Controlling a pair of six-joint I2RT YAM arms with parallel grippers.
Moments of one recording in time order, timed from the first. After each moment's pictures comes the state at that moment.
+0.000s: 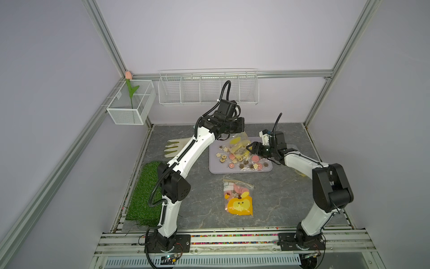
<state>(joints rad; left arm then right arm) -0.68 2.06 2.26 -0.81 0.21 -0.52 0.27 1.72 1.10 -0.04 -0.50 0.54</state>
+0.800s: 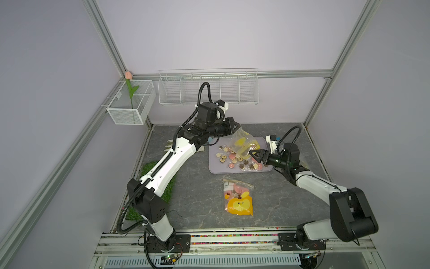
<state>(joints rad) -0.63 1.67 1.80 -0.50 0.43 -0.67 0.26 1.42 0.70 0.43 -0.74 0.67</state>
